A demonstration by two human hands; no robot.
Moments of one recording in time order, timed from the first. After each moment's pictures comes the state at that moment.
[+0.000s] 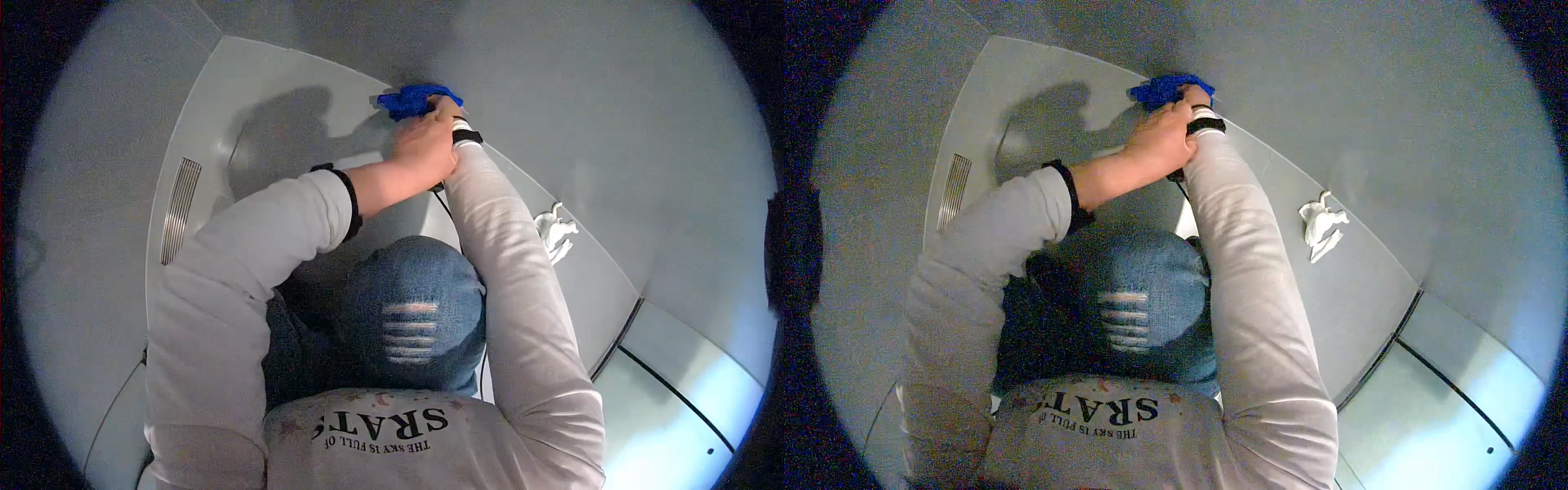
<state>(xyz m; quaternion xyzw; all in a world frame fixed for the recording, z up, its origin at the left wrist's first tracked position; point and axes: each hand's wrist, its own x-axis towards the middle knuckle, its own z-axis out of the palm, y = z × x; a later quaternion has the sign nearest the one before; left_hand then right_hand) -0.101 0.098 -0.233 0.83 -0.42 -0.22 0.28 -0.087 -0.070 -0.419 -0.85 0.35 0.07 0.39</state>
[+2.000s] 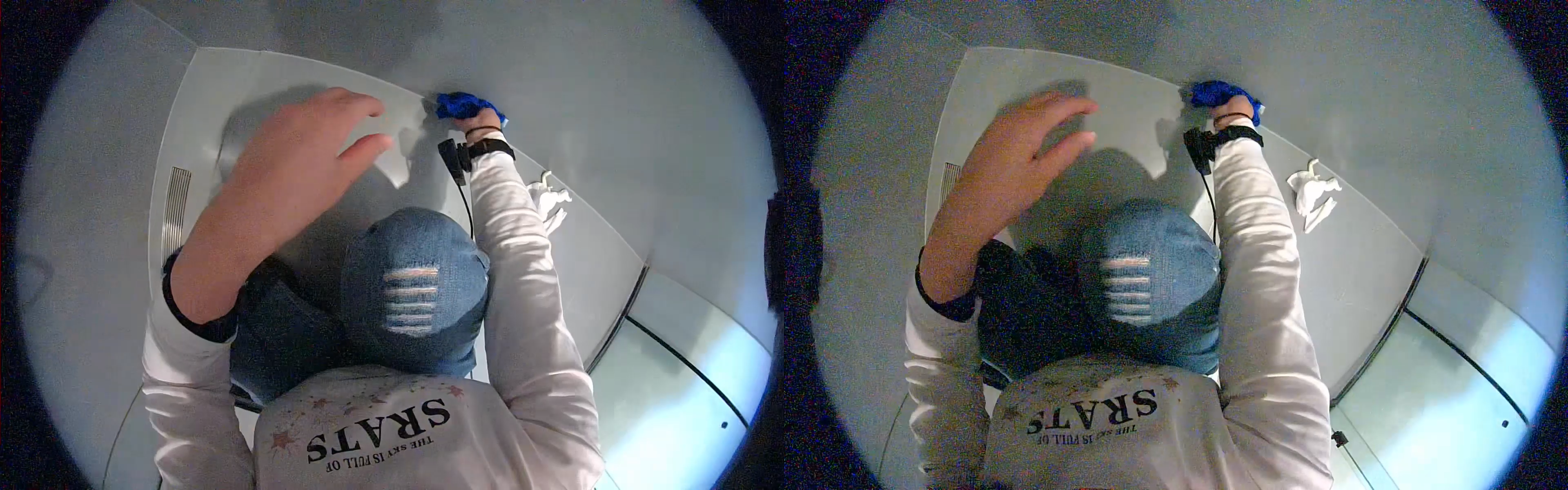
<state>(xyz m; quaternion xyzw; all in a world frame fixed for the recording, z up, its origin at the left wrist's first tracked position) -0.090 0.202 -0.106 0.77 -0.55 -0.11 0.31 -0.217 -0.170 -0.469 -0.89 0.34 -0.02 0.29</state>
